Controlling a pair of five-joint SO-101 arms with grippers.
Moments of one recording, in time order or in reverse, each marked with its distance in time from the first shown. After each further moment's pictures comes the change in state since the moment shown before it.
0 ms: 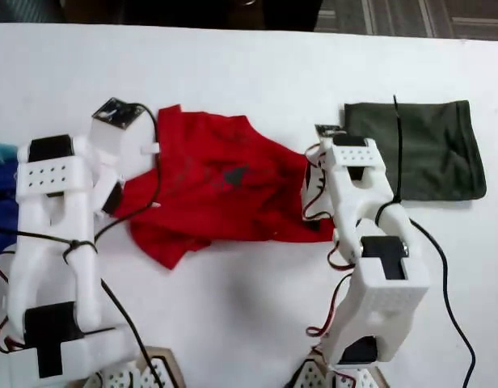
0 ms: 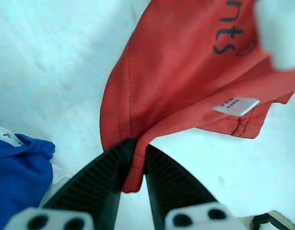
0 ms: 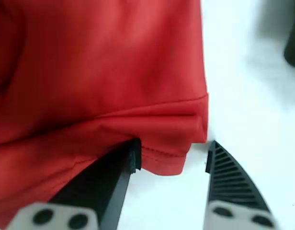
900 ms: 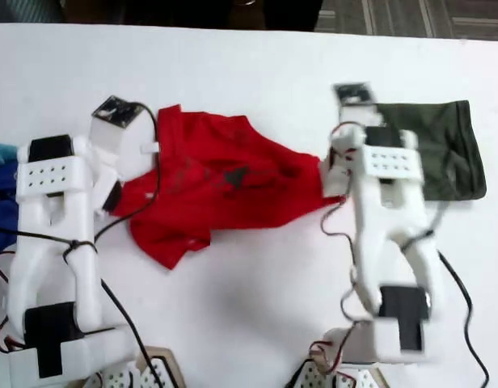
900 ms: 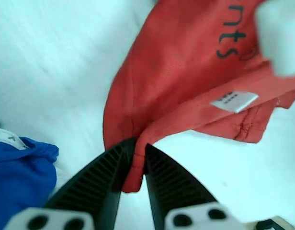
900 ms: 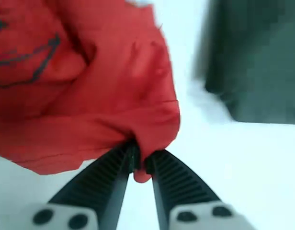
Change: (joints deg) left arm 0.0 0.0 0.0 -1.8 0.0; right arm 4.4 -24.2 0.3 0.0 9.1
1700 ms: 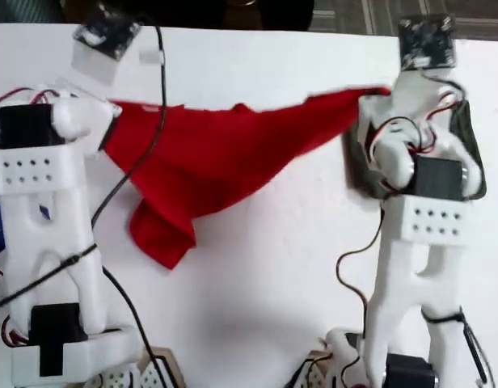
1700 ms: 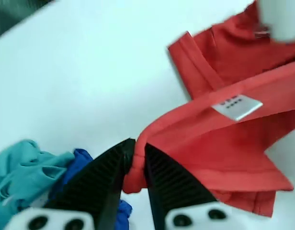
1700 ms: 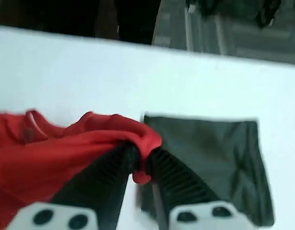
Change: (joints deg) left arm 6.2 0.0 -39.8 9.1 2.5; right arm 2.9 -22.5 -8.3 -14.5 0.7
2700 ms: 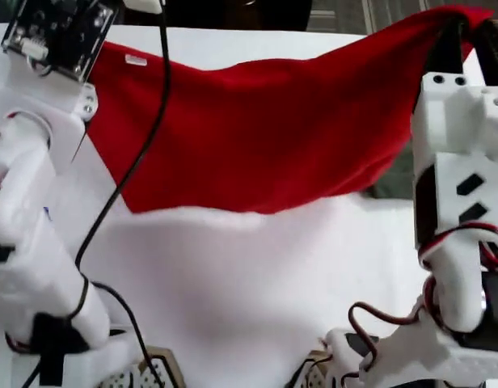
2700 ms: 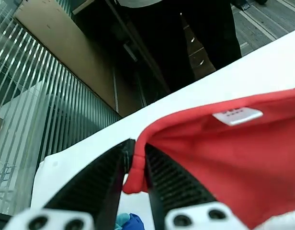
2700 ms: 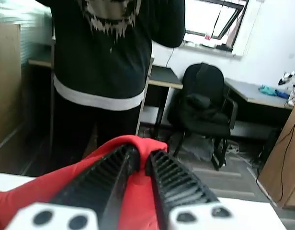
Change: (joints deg) left arm 3.9 -3.7 -35.3 11.2 0.0; right arm 0.0 -1.8 -46.5 15.1 0.1
